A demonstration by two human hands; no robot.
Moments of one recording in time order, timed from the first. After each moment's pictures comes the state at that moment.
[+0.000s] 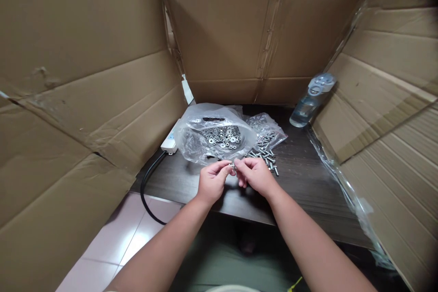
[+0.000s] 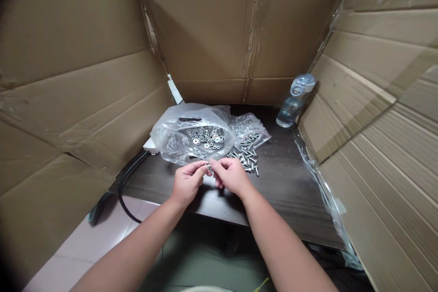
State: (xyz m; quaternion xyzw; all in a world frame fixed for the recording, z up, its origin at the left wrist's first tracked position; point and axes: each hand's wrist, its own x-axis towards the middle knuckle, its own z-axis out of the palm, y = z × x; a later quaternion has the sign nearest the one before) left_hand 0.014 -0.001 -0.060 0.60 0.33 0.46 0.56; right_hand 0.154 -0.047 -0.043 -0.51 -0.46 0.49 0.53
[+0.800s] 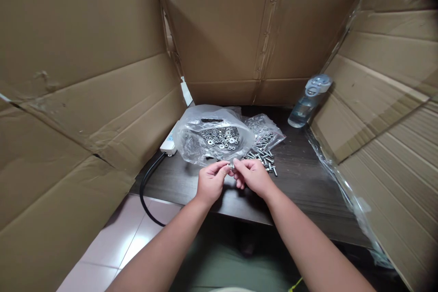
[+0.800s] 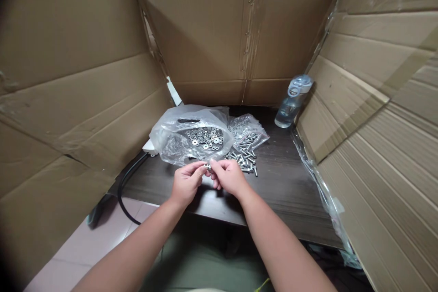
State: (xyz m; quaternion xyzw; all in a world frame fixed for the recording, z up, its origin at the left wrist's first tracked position) left_hand 0.015 -0.001 -0.060 0.60 0.34 0.46 0.57; right_hand 0.153 -0.045 -0.048 -0.50 -0.44 0.51 0.54
